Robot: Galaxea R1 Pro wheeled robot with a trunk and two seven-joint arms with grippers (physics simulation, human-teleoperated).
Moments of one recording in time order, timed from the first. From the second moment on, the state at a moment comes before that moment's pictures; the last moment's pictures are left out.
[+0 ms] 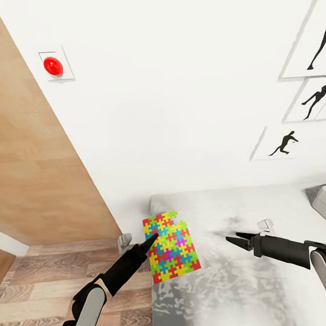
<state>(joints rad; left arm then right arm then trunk) -0.15 -0.07 -0.10 -1.52 0.85 0.51 -0.42 -0.26 -0.31 -0.23 -1.61 -0.30 0.92 0.98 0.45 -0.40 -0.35</state>
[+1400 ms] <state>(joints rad) -0.15 -0.07 -0.10 -1.51 0.85 0.50 -0.41 -0.26 -0.30 -0.23 -1.61 -0.30 0.94 0.98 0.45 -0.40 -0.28</state>
